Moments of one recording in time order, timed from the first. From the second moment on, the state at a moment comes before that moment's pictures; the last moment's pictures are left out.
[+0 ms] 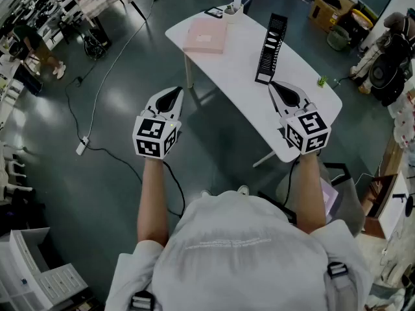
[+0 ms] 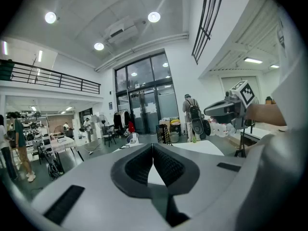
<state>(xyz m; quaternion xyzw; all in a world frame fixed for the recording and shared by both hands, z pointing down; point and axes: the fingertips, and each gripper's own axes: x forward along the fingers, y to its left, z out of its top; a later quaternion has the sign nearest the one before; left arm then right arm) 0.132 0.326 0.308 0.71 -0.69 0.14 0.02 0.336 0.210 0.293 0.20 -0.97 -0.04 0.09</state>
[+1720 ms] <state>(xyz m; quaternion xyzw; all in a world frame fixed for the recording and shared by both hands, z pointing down) 0.021 0.375 0.357 0.72 -0.68 0.14 0.08 0.225 0.256 0.312 0.20 -0.97 0.03 0.10</state>
